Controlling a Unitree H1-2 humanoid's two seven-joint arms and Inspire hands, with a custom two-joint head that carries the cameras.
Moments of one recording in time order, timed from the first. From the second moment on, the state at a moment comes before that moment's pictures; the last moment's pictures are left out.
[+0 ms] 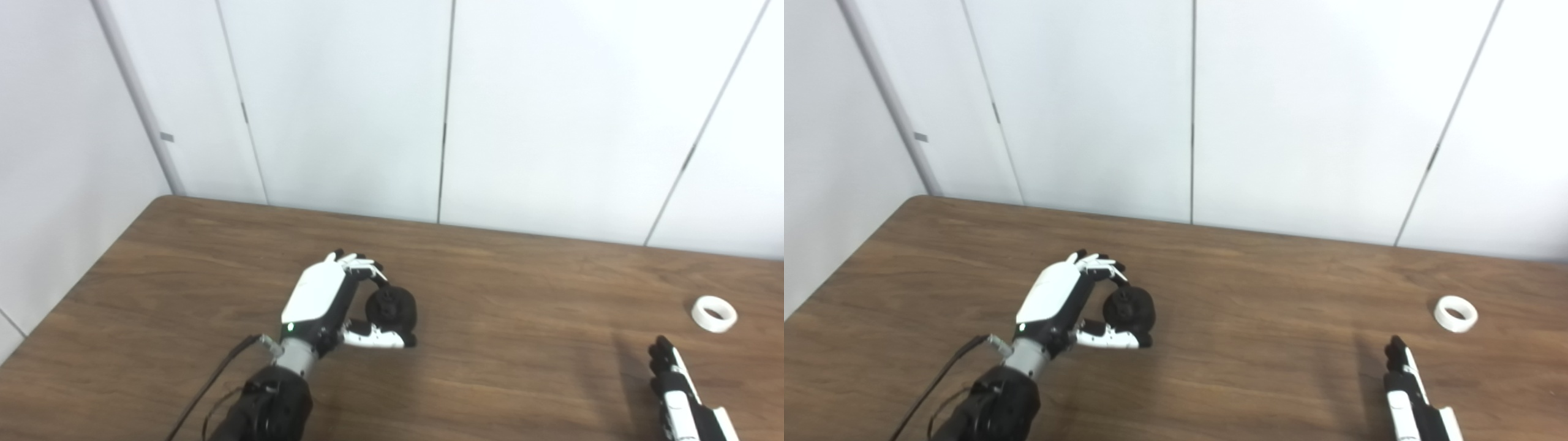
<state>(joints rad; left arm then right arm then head) -0.14 0.28 -0.27 -0.24 0.71 0.27 0.00 0.14 -0.12 -0.02 -0.31 -0.06 0.15 0.06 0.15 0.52</state>
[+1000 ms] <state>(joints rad) 0.12 0.19 -0.43 -0.29 0.90 0.07 -0.01 0.14 -0.10 0.05 -0.38 -0.12 0.23 0.04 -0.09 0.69</state>
